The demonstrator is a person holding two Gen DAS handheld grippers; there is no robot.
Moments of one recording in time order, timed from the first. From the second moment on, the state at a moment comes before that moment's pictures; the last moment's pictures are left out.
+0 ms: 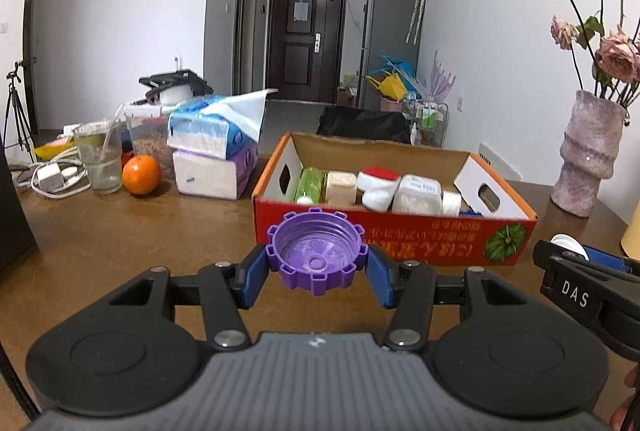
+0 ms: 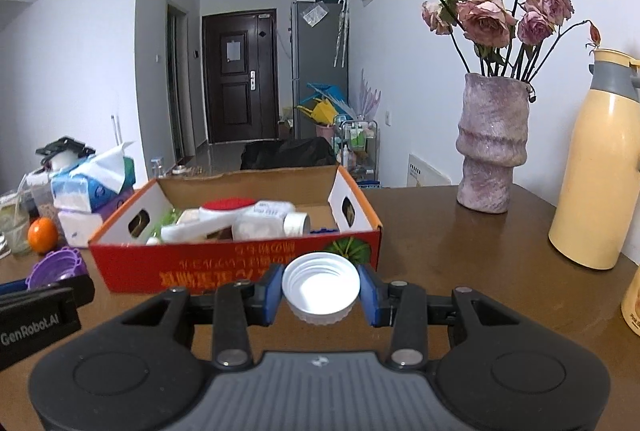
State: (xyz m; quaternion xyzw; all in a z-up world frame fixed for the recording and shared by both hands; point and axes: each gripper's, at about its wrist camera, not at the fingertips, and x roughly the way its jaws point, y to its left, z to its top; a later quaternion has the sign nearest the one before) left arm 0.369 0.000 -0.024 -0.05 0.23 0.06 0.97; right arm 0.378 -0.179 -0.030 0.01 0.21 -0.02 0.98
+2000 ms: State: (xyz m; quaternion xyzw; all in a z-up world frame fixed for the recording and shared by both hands) left arm 0.563 0.006 -0.029 -0.04 0.23 0.06 0.97; right arm 0.572 -0.161 -0.044 0.00 0.22 0.02 0.98
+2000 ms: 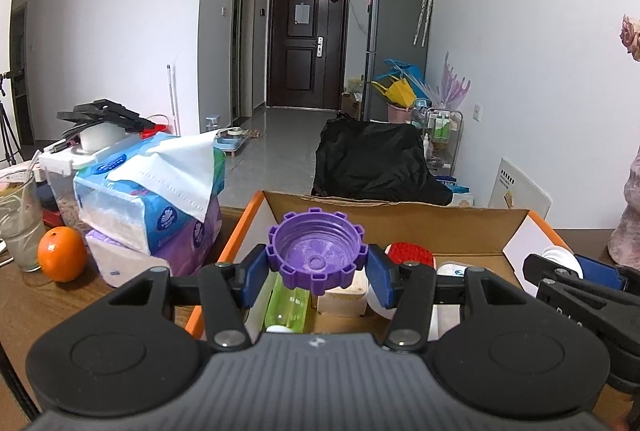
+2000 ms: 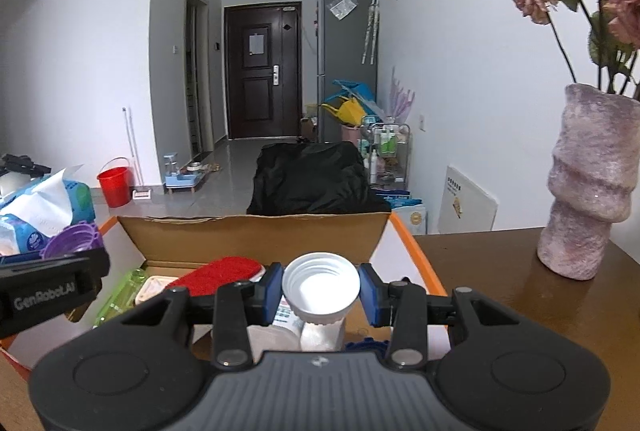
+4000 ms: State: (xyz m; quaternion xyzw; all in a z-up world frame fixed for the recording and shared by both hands) left arm 0.136 -0.001 0.033 -0.04 0.18 0.04 0.98; right arm 0.144 -0.237 0.035 -0.01 0.15 0.03 0.99
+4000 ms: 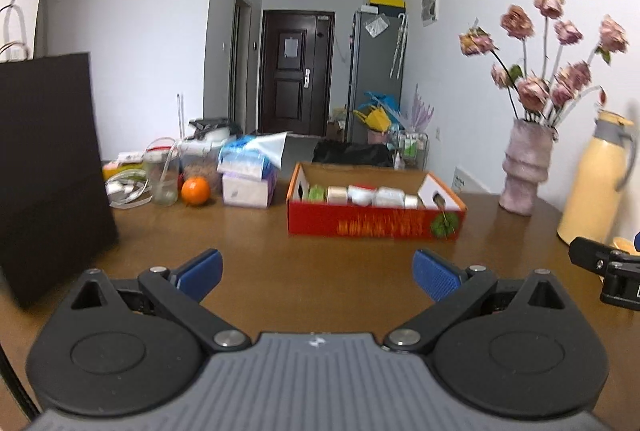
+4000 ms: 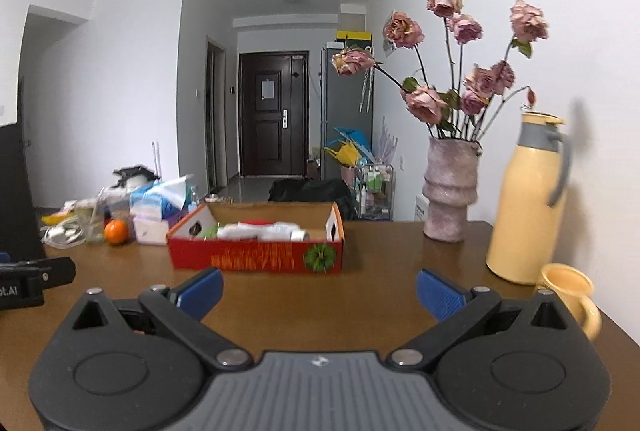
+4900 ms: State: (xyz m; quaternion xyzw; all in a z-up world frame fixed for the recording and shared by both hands) left arm 0.065 -0.010 0.025 -0.03 0.18 0.03 0.98; right arm 0.072 -0.250 0.031 0.00 0.15 0.02 0.99
